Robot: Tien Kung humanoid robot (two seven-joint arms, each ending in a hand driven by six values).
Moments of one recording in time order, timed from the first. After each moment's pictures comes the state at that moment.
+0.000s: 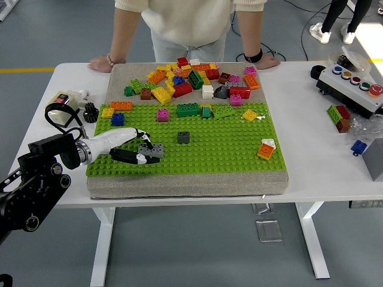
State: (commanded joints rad) left arm -0.56 0.25 -1.09 -1.03 2.06 -0.36 -0.13; right arm 0.04 -0.10 1.43 0.18 -1.30 0.06 -0.06
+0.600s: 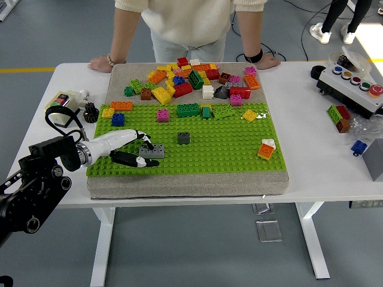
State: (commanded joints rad) left arm -0.55 0.25 -1.09 -1.03 2.06 -0.36 -0.13; right arm 0.04 -0.10 1.43 0.18 -1.30 0.06 -0.06
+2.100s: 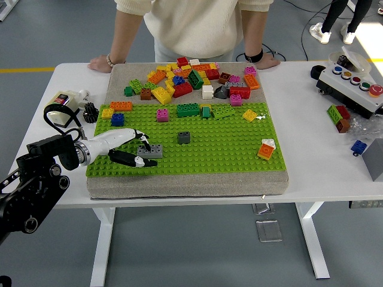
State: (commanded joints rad) left arm -0.55 0.25 -1.10 -1.04 2.08 -0.36 -0.13; right arm 0.04 -0.10 1.43 0.18 -1.30 0.06 -0.06
